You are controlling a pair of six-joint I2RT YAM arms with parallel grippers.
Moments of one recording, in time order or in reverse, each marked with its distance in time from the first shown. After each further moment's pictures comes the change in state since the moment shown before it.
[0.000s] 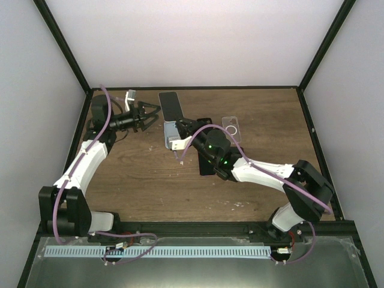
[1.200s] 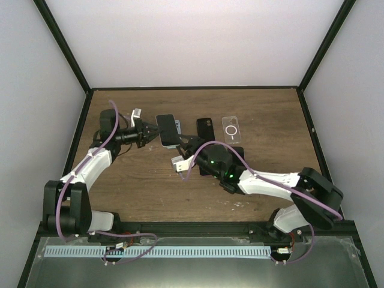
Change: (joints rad) left arm -0.008 0.008 -0.224 0.011 0.036 0.003; right arm 0.069 -0.149 -0.212 -0.142 -0.048 0.041
